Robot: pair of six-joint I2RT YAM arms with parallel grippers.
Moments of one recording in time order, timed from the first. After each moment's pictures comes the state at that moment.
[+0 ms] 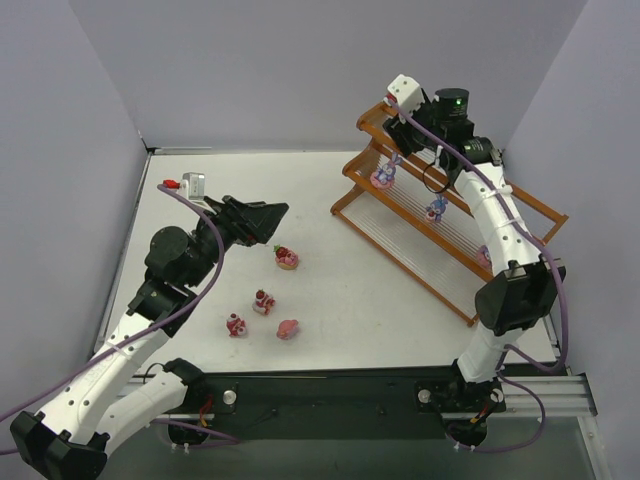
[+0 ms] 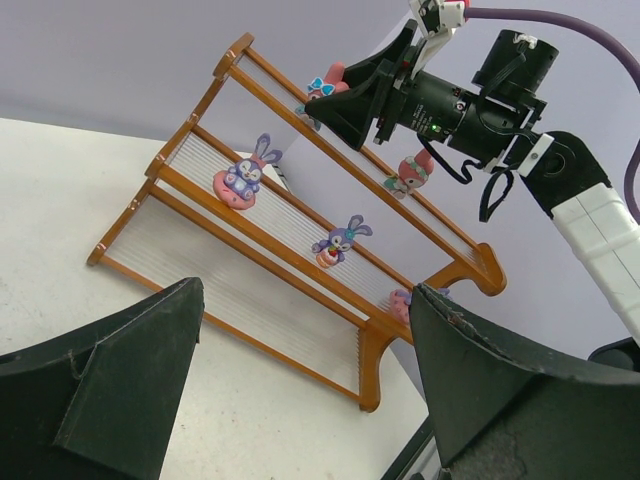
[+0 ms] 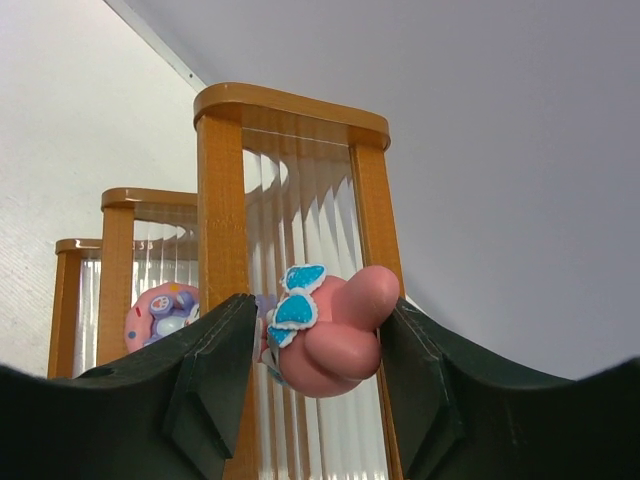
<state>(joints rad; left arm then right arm) -0.53 0.83 0.82 0.17 0.08 -0.75 0.23 1.75 1.83 -0.44 -0.19 -0.63</state>
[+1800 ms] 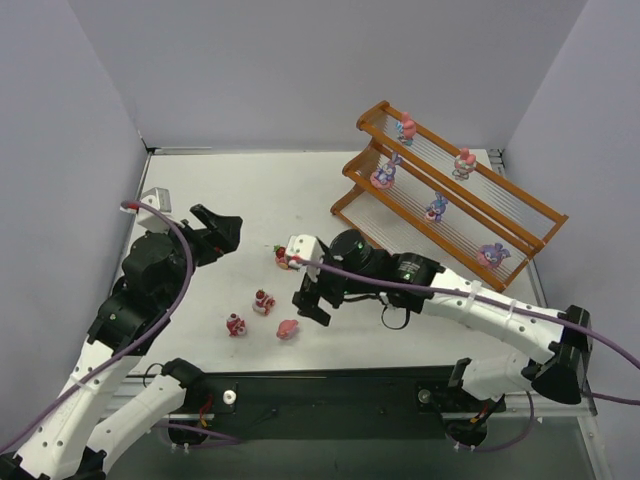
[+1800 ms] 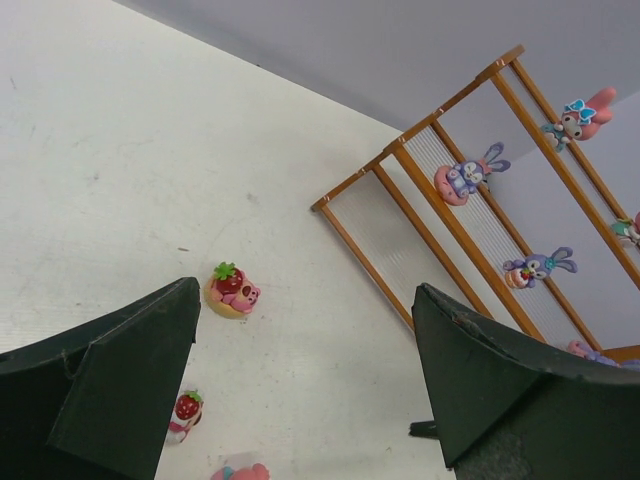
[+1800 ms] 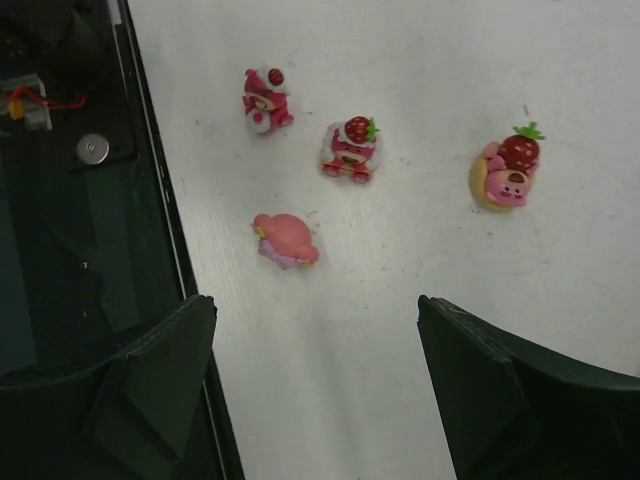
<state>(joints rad) -0.51 0.70 0.98 -0.47 -0.31 -0.69 1.04 1.29 1.18 -0.49 -0.17 -0.19</state>
